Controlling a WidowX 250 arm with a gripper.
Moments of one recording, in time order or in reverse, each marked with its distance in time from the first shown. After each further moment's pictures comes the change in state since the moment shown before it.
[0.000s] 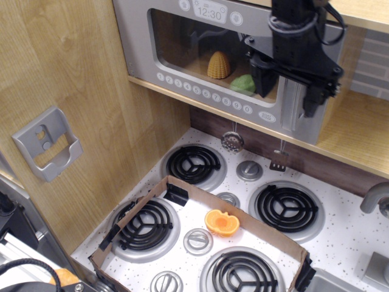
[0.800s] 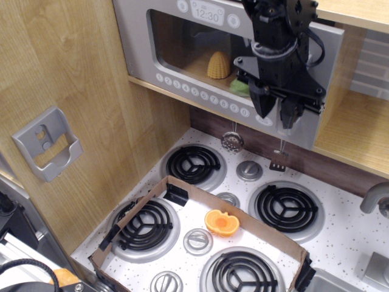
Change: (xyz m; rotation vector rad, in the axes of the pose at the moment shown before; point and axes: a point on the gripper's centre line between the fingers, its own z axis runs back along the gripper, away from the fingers) arm -0.018 0.006 -0.018 -0.001 -0.021 0.030
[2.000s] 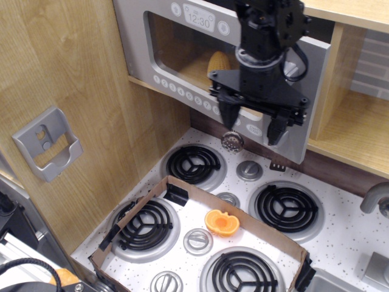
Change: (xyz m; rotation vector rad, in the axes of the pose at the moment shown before) arm -0.034 -0.001 0.018 0.089 0.094 0.185
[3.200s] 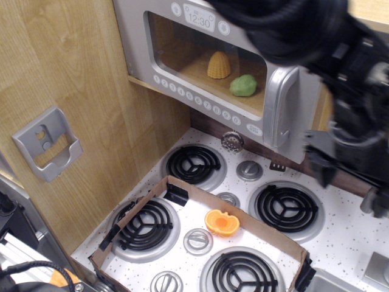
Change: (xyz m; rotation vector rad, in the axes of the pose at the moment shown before) arm -0.026 -0.132 -0.019 -0.240 -0.100 -0.343
